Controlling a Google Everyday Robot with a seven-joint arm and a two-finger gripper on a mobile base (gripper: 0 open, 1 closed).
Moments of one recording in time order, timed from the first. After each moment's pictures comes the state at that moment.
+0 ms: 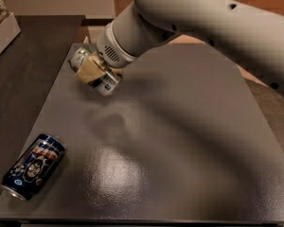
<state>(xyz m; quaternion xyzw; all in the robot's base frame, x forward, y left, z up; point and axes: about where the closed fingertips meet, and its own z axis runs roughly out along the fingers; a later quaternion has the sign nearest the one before) 0.543 0.118 0.936 -0.51 0.76 0.21 0.35</state>
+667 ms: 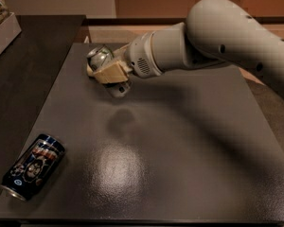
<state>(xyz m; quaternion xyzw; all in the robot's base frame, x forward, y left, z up) 0.546 0.079 0.934 -0.48 0.71 0.29 0.43</state>
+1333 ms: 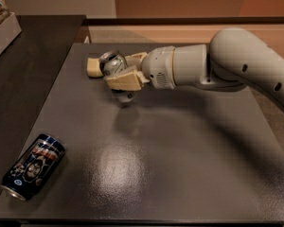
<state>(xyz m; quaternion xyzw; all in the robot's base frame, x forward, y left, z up) 0.542 0.053 0.921 -0.47 0.66 0.34 0.48</state>
